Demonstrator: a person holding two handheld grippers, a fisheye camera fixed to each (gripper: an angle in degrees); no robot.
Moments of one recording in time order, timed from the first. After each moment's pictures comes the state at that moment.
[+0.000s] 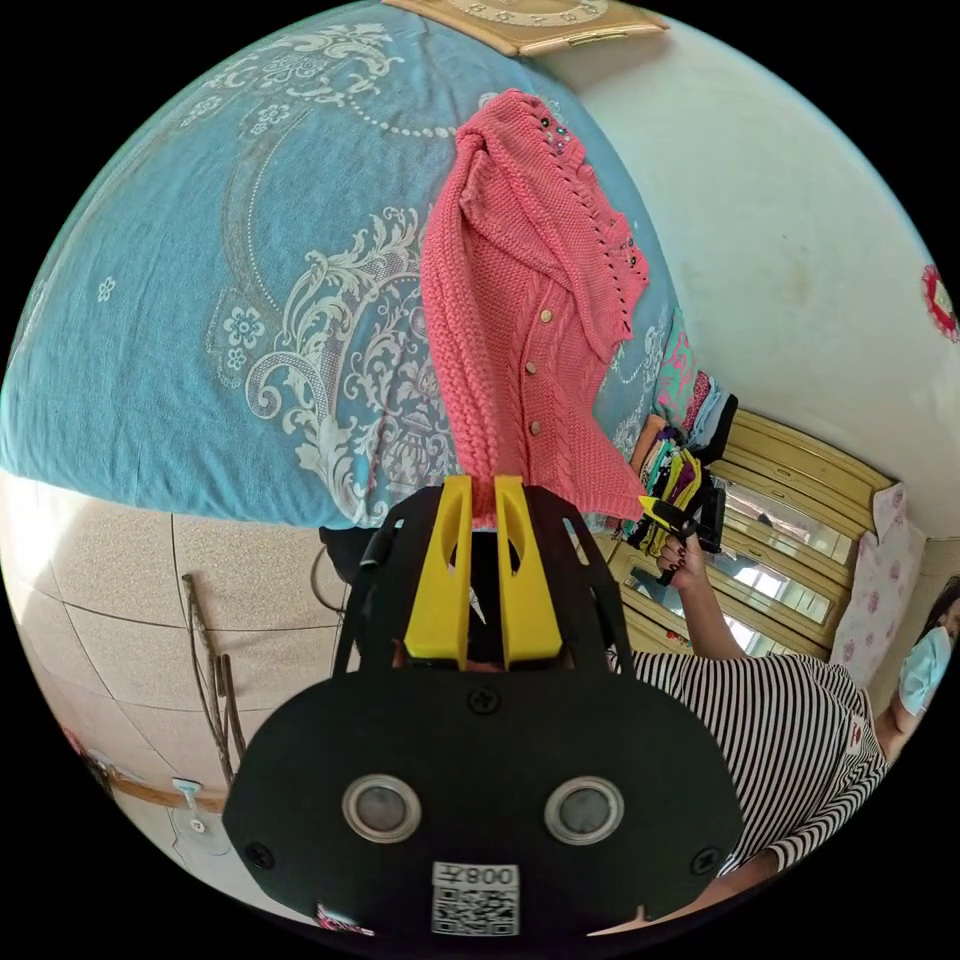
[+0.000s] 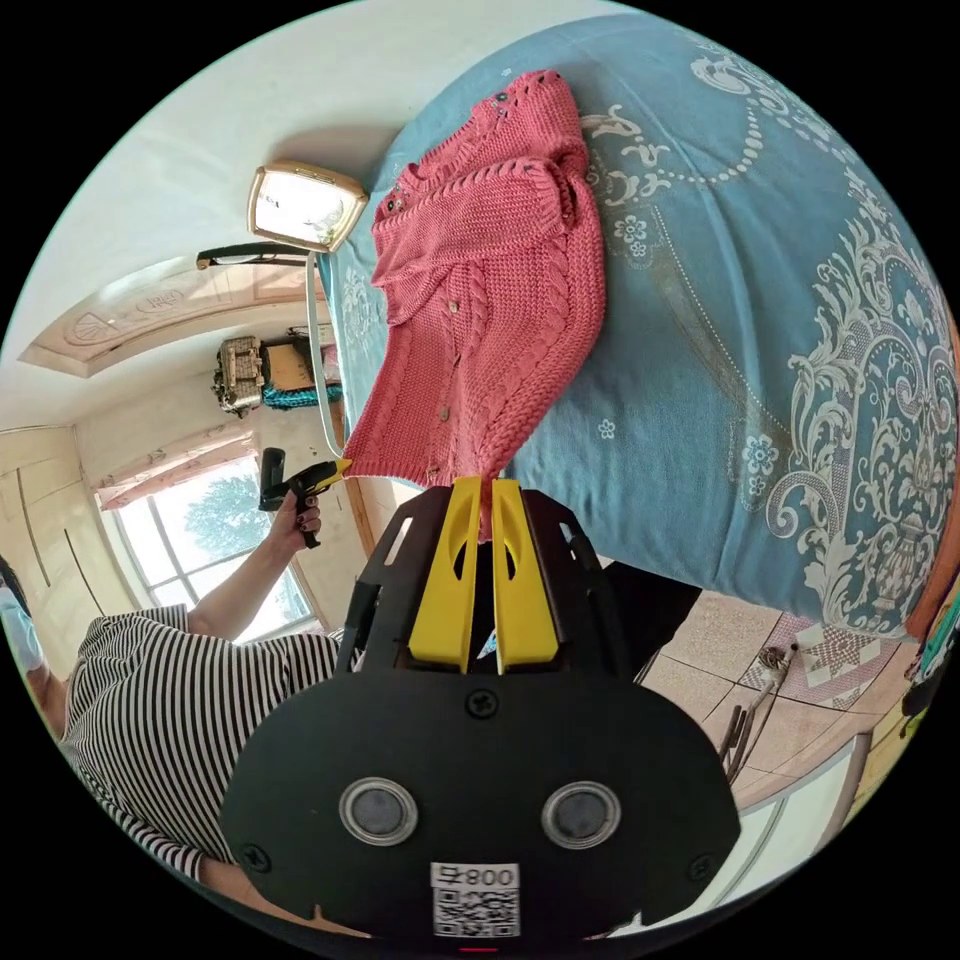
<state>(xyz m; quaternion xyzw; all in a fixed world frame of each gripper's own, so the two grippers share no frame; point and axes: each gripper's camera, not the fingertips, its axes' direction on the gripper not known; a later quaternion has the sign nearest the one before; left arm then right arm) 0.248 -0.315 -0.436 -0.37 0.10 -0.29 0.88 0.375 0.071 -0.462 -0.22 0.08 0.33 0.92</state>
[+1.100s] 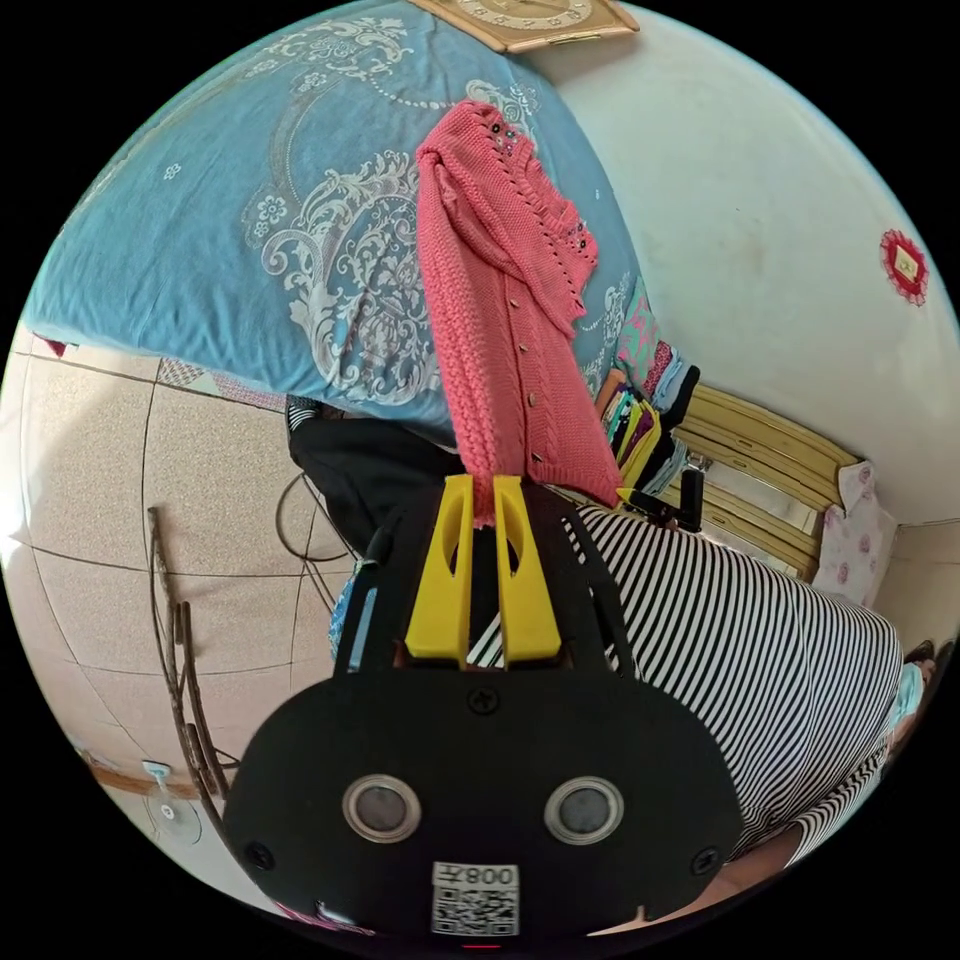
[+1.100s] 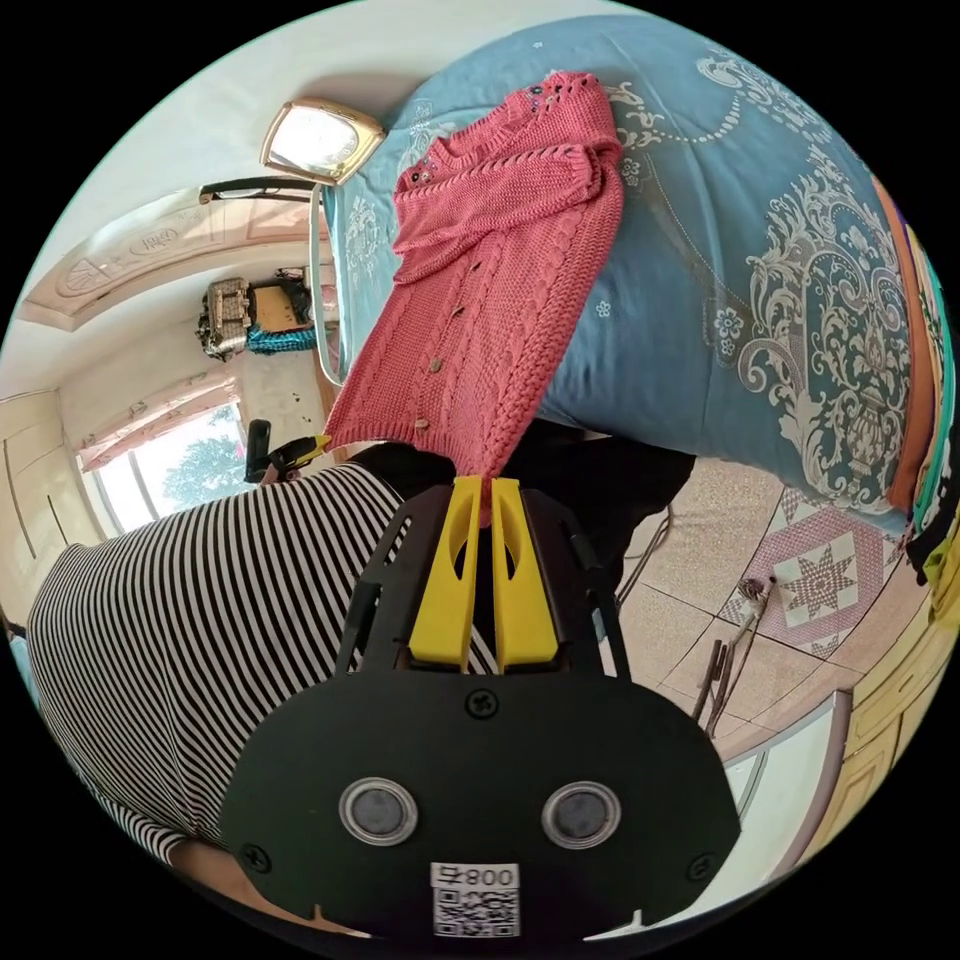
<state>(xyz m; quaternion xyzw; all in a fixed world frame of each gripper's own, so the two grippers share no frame) 0.317 -0.326 -0.538 -0.37 0.15 -0.32 0.86 0.327 0.110 -0.567 -0.29 0.09 0.31 0.90</state>
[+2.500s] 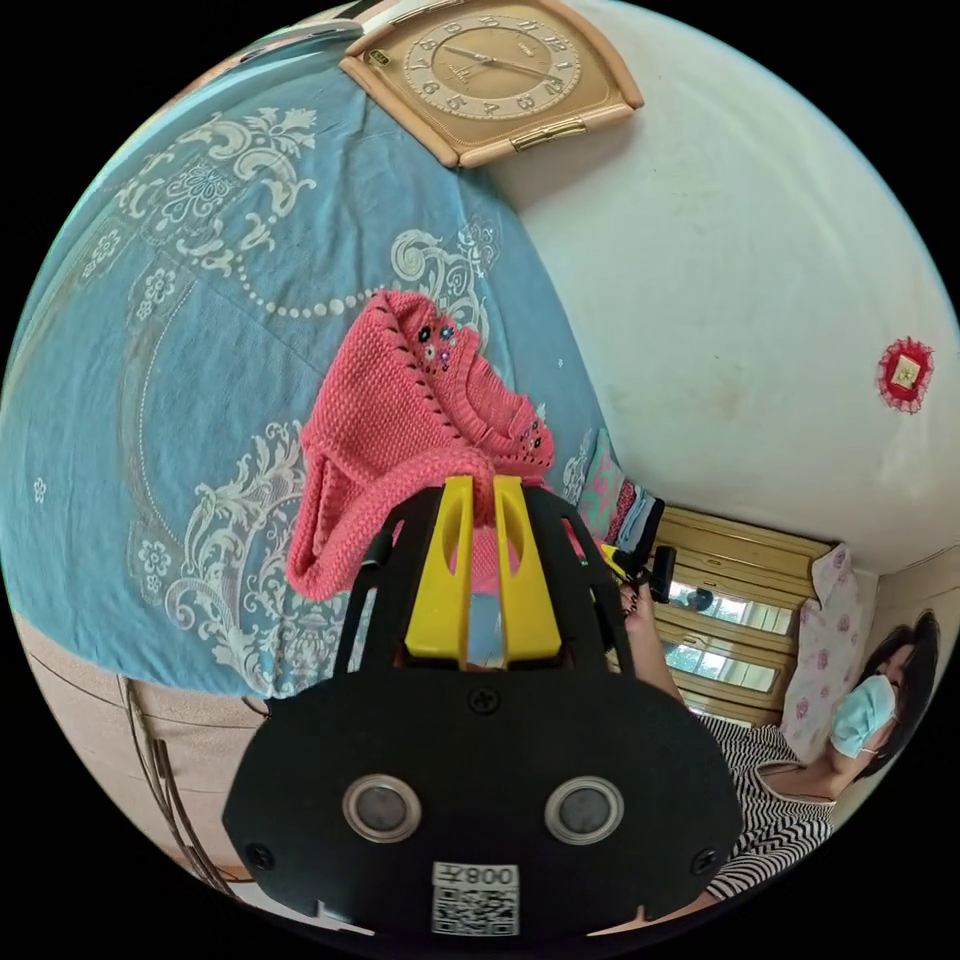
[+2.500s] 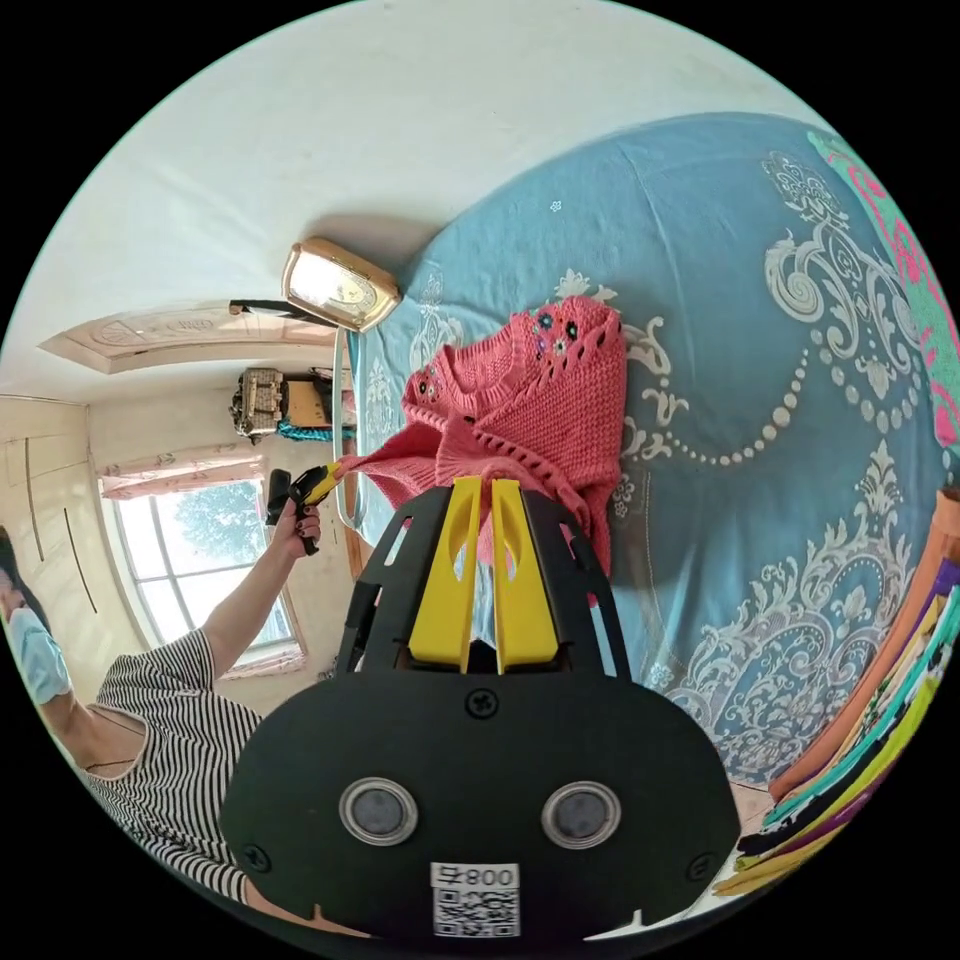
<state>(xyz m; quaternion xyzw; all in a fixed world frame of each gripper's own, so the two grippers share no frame) 0.203 -0.502 -0.269 -0.22 0.14 -0.35 0.90 0.481 -0.191 -0.530 -0.16 0.10 0.26 0.95</state>
